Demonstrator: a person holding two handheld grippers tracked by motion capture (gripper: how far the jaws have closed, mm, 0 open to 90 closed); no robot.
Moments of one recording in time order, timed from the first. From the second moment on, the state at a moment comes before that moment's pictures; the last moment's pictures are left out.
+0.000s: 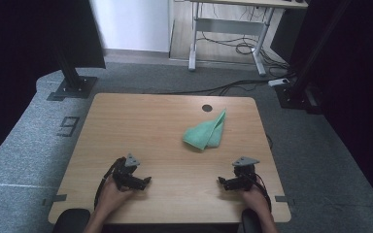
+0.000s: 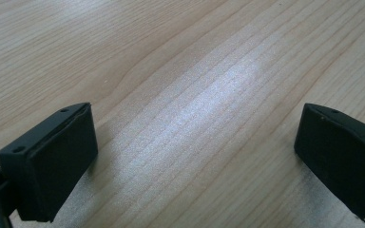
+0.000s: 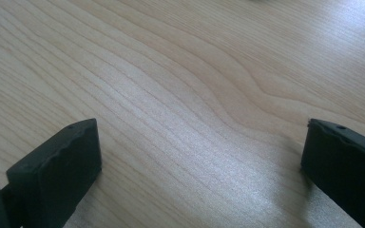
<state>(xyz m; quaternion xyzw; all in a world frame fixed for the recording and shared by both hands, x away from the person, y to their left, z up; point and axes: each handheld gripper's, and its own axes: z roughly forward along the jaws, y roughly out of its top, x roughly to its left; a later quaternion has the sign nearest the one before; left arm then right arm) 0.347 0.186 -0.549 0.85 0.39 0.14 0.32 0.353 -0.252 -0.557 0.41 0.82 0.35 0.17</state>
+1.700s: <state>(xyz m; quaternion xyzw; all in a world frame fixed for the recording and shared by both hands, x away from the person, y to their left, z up) 0.347 0.186 -0.549 0.85 0.39 0.14 0.32 0.387 -0.231 -0.519 0.39 0.82 0.38 0.15</state>
